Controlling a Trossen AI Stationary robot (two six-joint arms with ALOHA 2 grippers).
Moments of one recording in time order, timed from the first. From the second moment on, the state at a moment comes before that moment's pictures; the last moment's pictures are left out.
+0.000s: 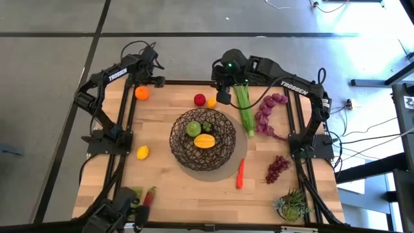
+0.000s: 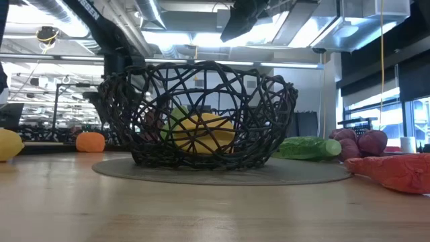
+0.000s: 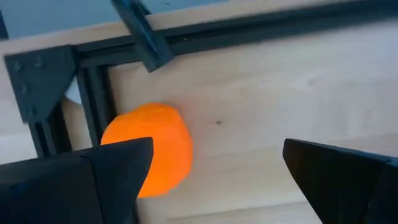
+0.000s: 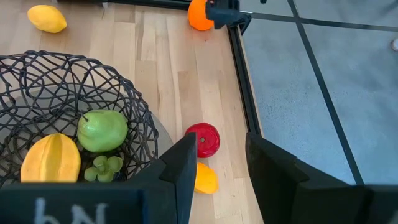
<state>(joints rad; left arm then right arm) 1.13 1.61 1.16 -0.83 -0.13 -0.28 -0.35 1.79 1.96 -0.91 0.01 -0.32</state>
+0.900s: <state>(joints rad) 1.13 1.72 1.16 -0.93 -0.15 -0.39 -0.35 1.79 1.96 -0.91 0.01 -0.32</state>
